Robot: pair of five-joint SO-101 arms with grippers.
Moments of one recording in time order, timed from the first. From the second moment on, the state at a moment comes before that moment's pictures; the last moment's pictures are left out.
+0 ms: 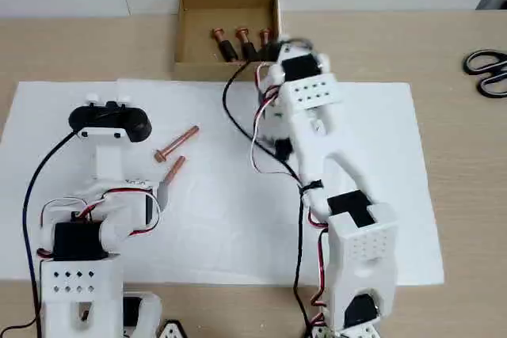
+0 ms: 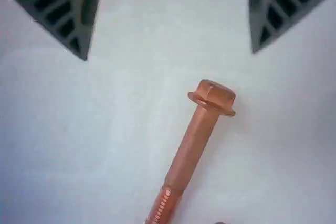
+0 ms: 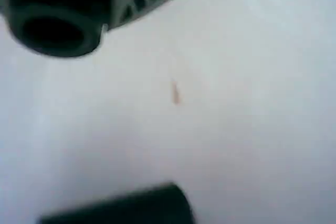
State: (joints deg) left arm -5.4 -58.1 48.0 80.7 2.1; right arm -20.0 27.8 -25.3 95.7 -22.4
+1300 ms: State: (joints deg) left arm -5.4 -58.1 48.0 80.7 2.1; right arm -19.6 34.7 -20.0 90.9 1.2
